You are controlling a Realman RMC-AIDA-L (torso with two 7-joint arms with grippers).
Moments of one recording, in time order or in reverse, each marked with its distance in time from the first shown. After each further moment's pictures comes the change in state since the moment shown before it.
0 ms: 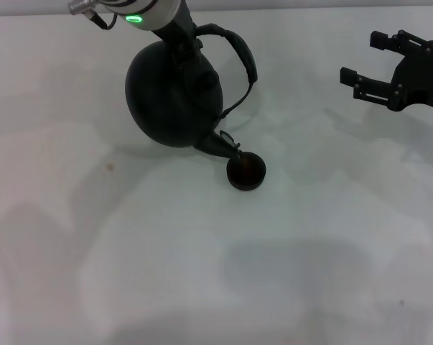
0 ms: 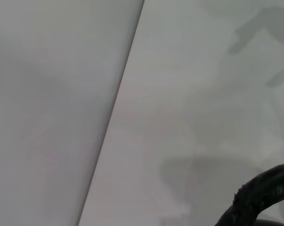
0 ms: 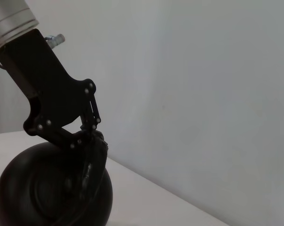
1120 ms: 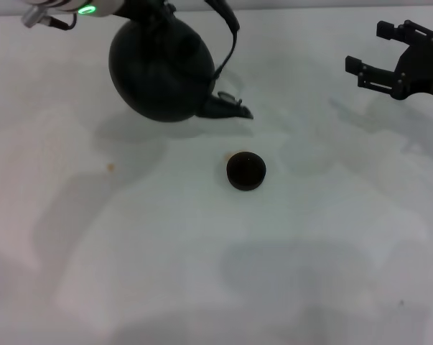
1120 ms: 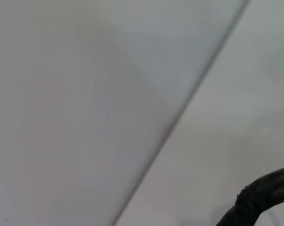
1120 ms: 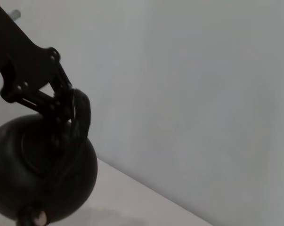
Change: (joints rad) left arm 0.239 -0.002 -0.068 0.245 0.030 -0.094 -0.149; right arm 0.016 -0.006 0.000 0.000 0.009 -0.049 -0.001
